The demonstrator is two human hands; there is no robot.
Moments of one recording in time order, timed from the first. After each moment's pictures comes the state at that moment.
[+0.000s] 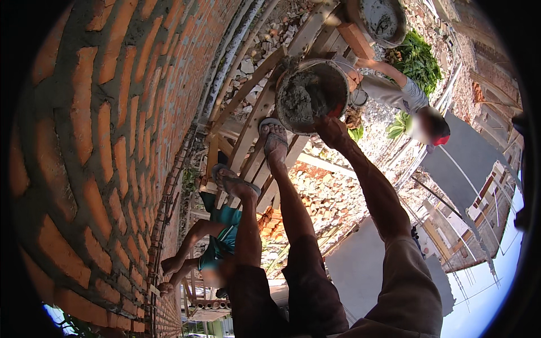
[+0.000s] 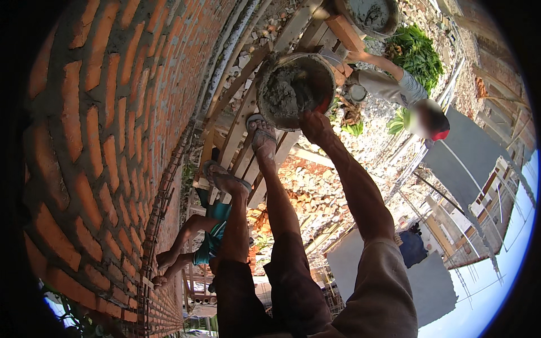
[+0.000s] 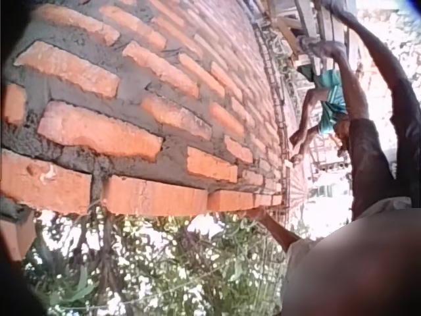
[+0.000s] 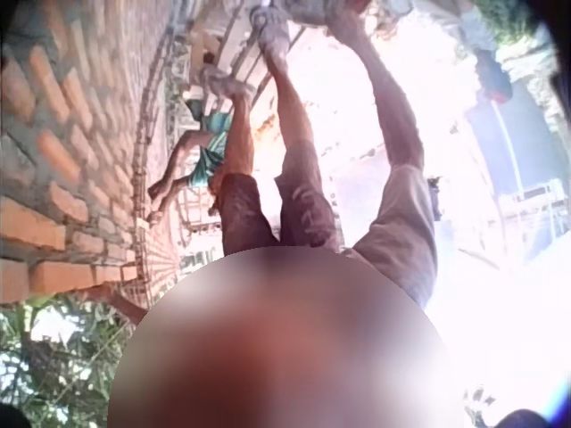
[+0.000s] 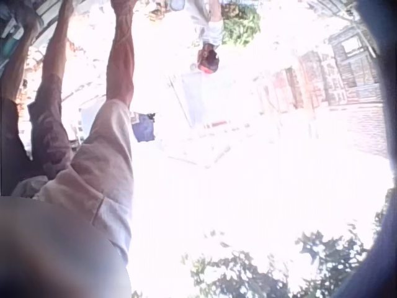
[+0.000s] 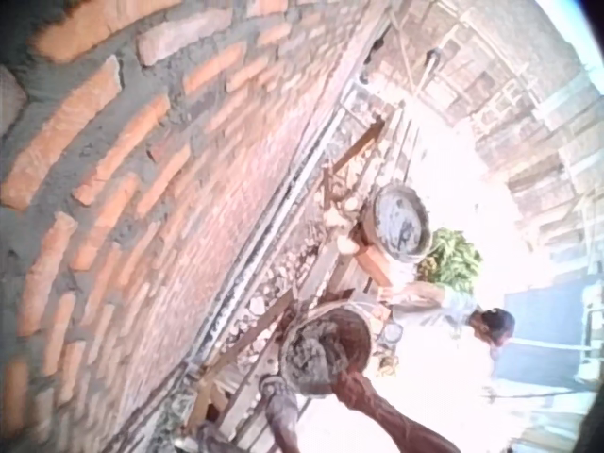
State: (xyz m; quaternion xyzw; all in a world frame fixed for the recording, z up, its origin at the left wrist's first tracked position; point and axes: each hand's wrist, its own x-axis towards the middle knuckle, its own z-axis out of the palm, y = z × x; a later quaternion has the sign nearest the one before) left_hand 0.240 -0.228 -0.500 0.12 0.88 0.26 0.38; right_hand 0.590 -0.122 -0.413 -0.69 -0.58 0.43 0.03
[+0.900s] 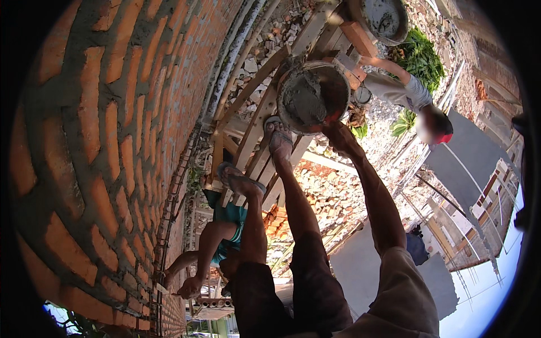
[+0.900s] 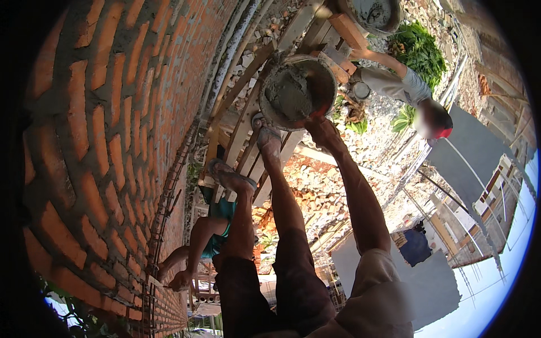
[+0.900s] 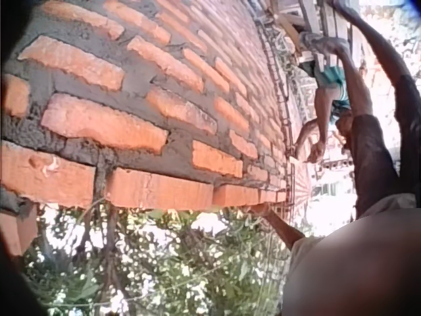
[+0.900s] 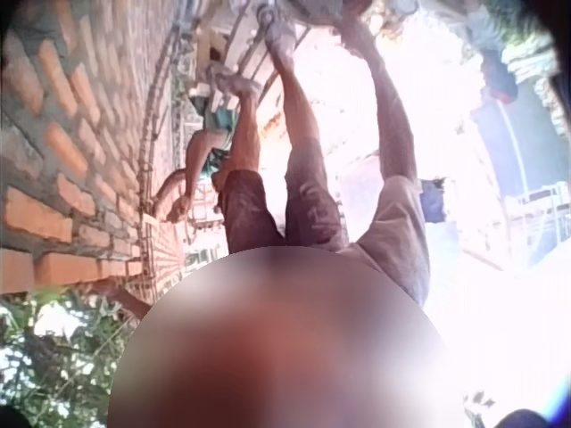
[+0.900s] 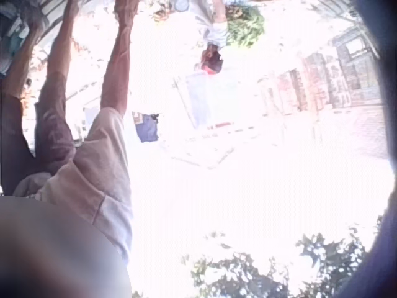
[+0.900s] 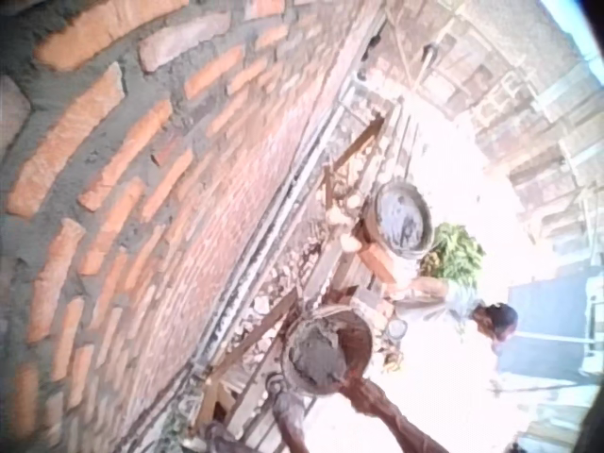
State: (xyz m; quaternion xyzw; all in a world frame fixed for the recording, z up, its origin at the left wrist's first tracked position) left_hand 0.234 -0.250 -0.527 0.05 0.81 0.43 0.41; right_hand 0.569 -0.111 -0.357 -0.73 -0.30 0.61 0.07
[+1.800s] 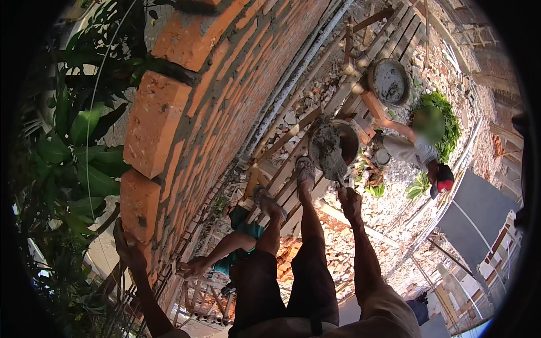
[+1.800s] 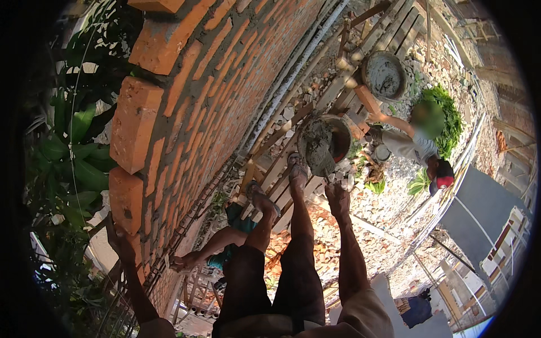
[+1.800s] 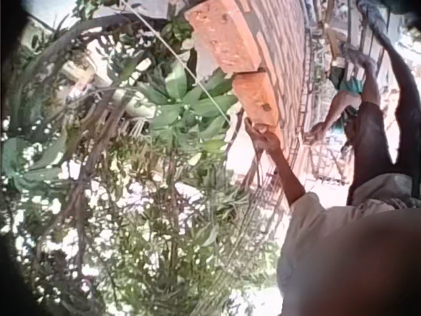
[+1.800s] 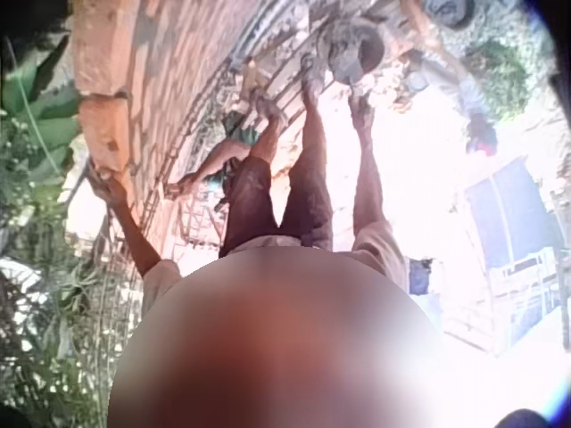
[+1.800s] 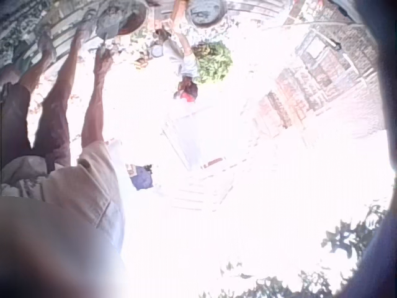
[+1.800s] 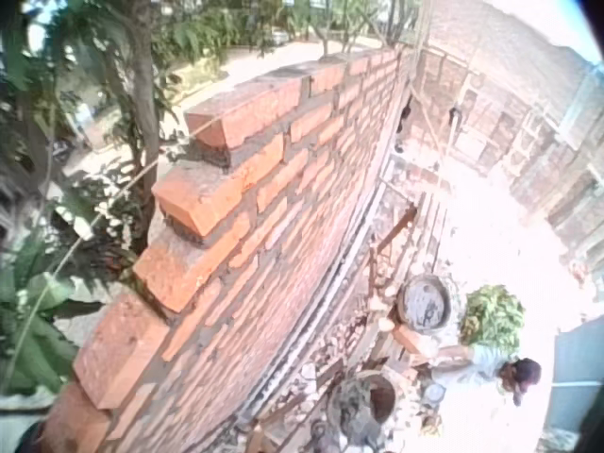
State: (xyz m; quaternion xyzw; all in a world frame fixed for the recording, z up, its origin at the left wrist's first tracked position) left_hand -0.102 -0.040 0.002 0.62 0.74 0.14 0.22; right_hand 0.513 -0.174 -0.247 -0.81 -0.36 0.43 0.18
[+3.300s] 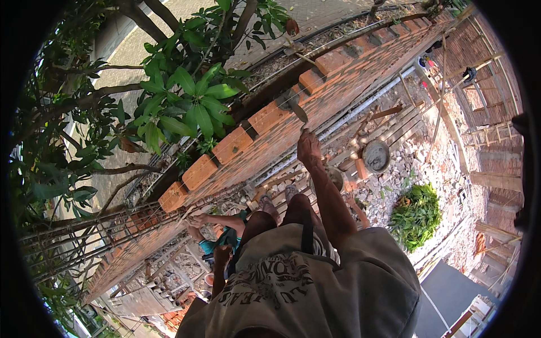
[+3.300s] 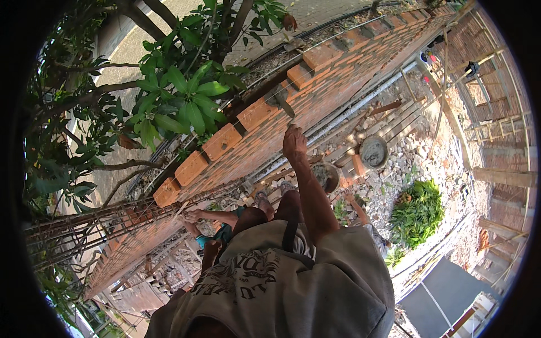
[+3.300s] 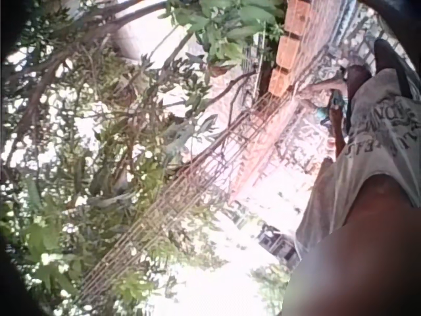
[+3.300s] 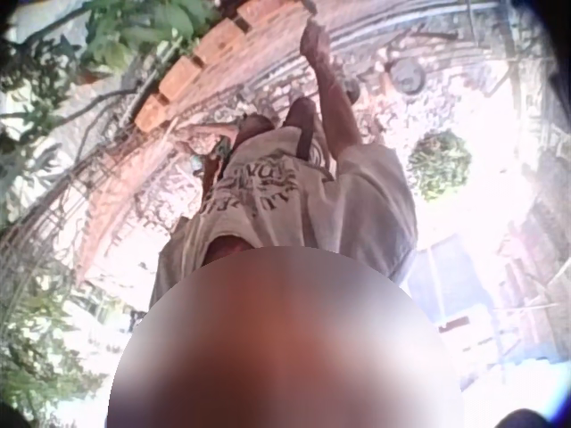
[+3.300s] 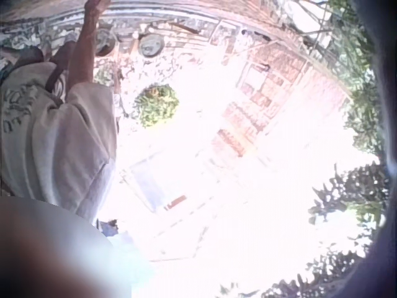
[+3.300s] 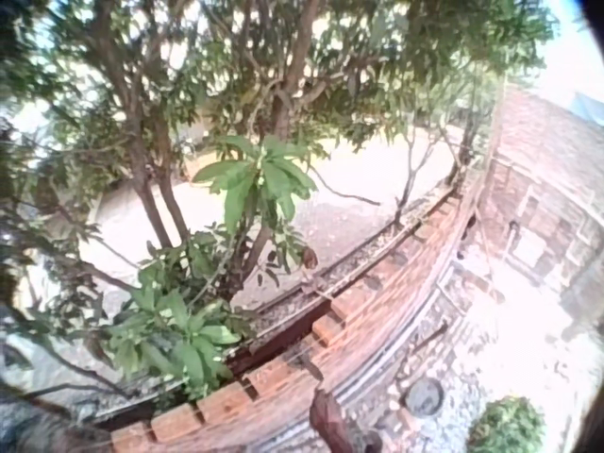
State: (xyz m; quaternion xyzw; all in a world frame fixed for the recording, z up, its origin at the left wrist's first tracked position) left_hand 0.071 -0.335 0.067 0.32 0.80 0.22 0.46; right_hand 0.340 0.090 0.047 -0.65 -0.75 0.14 0.06
